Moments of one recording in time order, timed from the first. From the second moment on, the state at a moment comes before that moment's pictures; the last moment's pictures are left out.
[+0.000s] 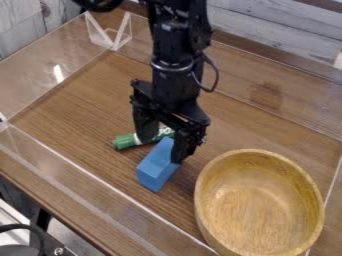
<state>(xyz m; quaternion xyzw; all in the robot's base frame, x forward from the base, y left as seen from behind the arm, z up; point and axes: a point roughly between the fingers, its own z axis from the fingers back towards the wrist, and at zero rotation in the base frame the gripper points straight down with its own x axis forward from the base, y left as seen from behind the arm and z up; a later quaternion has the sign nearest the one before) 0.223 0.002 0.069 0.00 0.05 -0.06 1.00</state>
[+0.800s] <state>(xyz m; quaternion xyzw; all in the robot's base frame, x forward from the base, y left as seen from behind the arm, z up) 0.219 0.005 0.043 -0.01 0.04 -0.08 1.00</state>
